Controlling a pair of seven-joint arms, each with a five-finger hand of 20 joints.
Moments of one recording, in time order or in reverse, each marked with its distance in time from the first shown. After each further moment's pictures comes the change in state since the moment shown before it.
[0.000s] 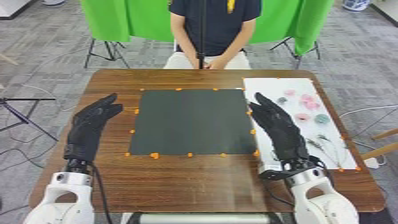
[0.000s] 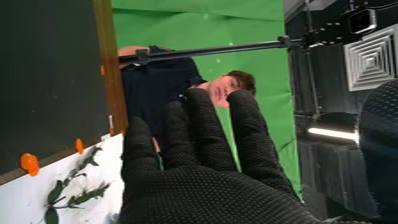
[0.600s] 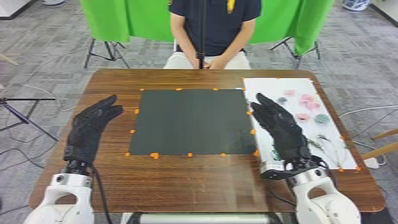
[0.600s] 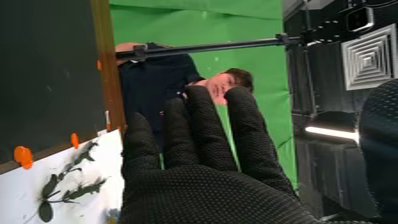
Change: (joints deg) left arm 0.6 0.0 -0.1 -0.1 -0.2 0.0 -0.2; right arm 0.0 0.4 0.5 0.0 0.1 0.3 -0.5
